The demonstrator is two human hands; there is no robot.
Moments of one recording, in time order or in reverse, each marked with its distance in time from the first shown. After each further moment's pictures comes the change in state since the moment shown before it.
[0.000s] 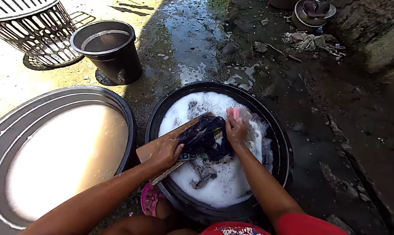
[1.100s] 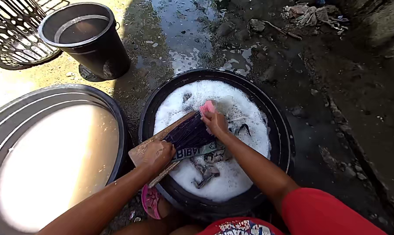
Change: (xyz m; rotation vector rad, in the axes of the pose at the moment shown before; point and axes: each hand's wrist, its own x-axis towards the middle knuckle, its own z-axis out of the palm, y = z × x) left_hand 0.003 0.004 0.003 0.347 -0.155 -0.157; right_hand 0.014 -0.054 0.007 -0.002 -0.680 0.170
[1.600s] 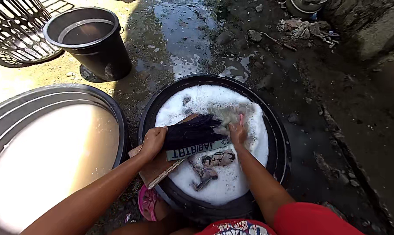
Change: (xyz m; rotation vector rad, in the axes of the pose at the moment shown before) left_hand 0.019 -0.022 -0.014 -0.934 0.358 -0.121; right_hand 0.013 0.131 0.015 0.156 0.541 0.325
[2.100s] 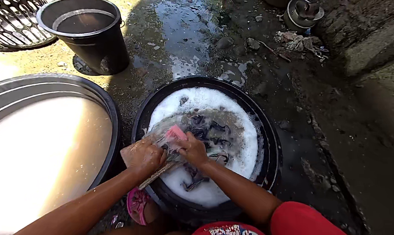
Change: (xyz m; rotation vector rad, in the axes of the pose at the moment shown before) left_hand -0.036 -0.030 0.018 0.765 -0.119 0.364; right_hand -0.135 -0.140 -0.016 -0.085 -0.539 -0.636
